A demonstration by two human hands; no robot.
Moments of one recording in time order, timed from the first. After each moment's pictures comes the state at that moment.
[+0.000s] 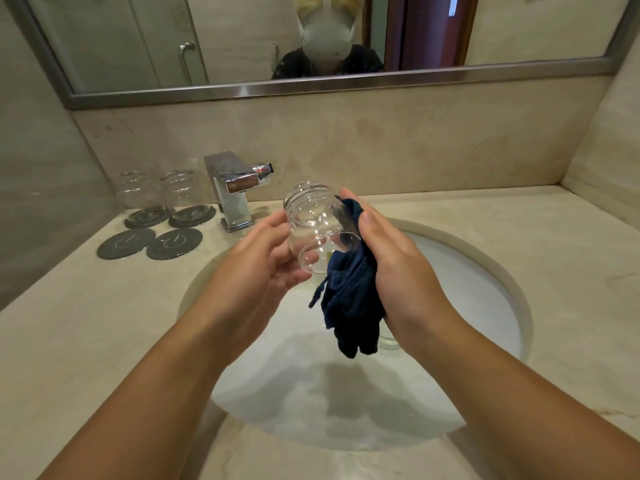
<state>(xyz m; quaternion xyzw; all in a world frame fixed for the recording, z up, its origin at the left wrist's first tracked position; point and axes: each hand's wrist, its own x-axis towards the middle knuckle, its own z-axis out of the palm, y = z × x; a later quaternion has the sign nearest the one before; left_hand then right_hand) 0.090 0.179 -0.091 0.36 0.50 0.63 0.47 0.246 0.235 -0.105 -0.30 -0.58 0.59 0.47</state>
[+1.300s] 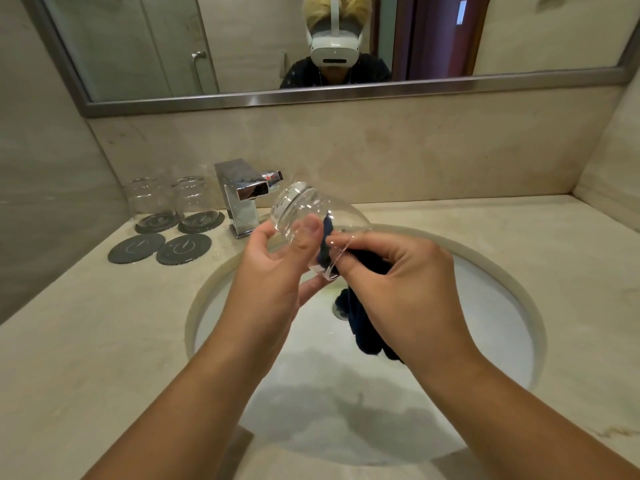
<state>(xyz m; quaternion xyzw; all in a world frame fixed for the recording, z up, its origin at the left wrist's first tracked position) 0.106 0.177 -0.095 0.37 0.46 0.69 0.41 0.244 0.221 -0.106 -0.37 -0.68 0.36 0.51</state>
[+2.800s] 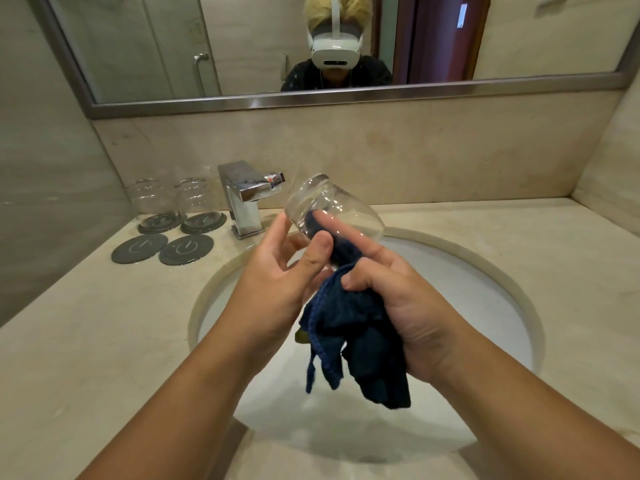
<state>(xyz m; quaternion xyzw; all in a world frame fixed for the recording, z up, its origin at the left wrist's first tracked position) 0.098 0.174 -0.100 0.48 0.46 0.63 0.40 0.246 0.219 -0.096 -0.16 -0.53 0.75 0.34</state>
